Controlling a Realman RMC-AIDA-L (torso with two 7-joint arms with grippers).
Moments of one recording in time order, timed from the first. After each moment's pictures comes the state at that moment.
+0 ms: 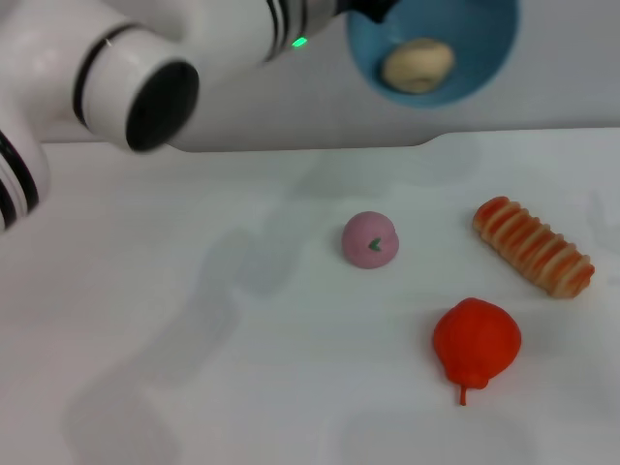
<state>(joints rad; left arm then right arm) -0.92 -2.07 -1.32 -0.91 2.75 -0.15 0.33 0.43 2.08 -1.19 -0.14 -0.20 -1.04 0.35</state>
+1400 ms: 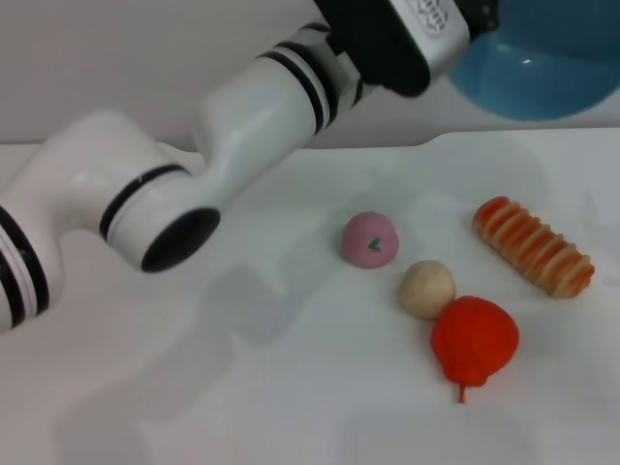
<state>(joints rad) -0.84 -2.08 -1.04 -0.87 2.73 0.36 0.48 0.43 2.08 -1.21 -0.13 -0.20 -1.06 0.37</state>
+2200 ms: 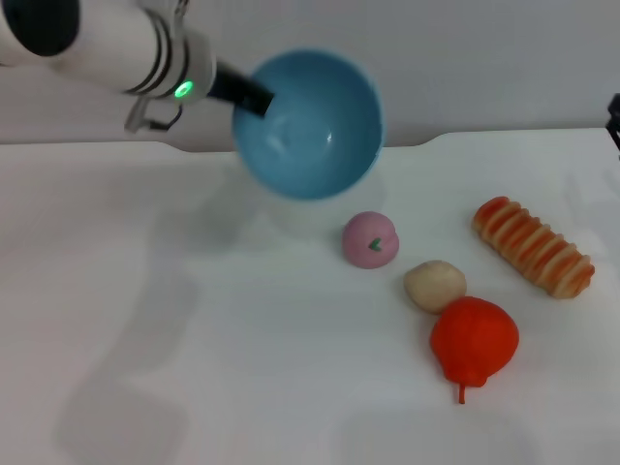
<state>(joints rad) -0.92 -2.05 -1.73 -0.86 2.61 -0.77 0.49 0.44 2.07 -1.25 -0.26 -0.24 -0.96 0.42</state>
